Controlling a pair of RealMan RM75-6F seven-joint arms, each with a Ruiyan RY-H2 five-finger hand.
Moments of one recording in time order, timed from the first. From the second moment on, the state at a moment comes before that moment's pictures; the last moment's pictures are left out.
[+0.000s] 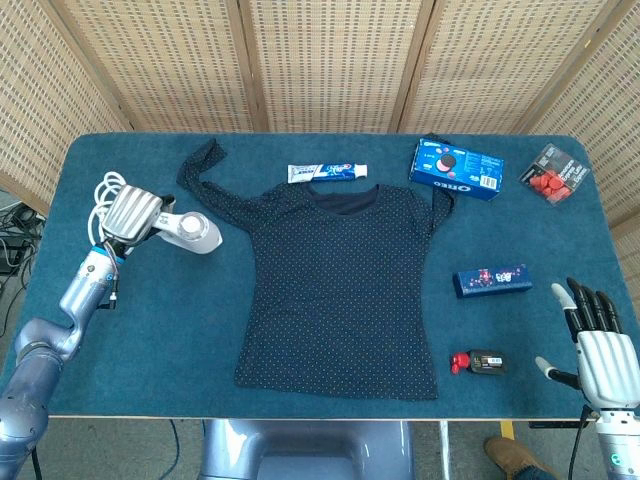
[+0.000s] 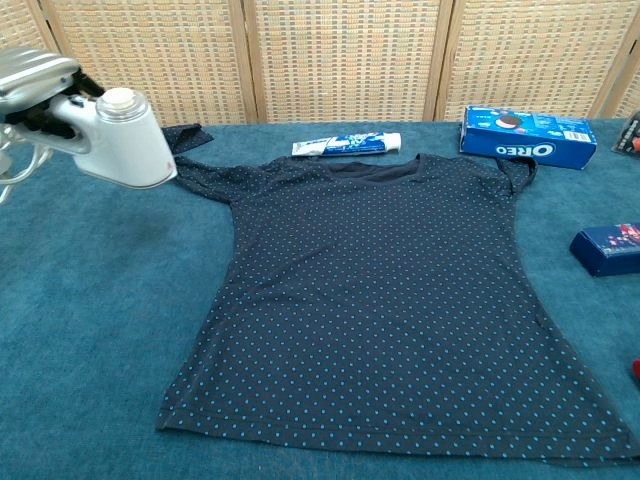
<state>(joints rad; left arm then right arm) -0.79 -1.79 -0.03 -0.22 1.53 1.11 -0.48 0.05 -1.08 0.08 -1.72 -1.51 1.52 -0.07</state>
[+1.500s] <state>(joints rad) -0.76 -1.67 0.03 -0.55 1.56 0.92 -0.56 0.06 -1.08 0.07 -1.72 -1.51 1.50 -0.06</state>
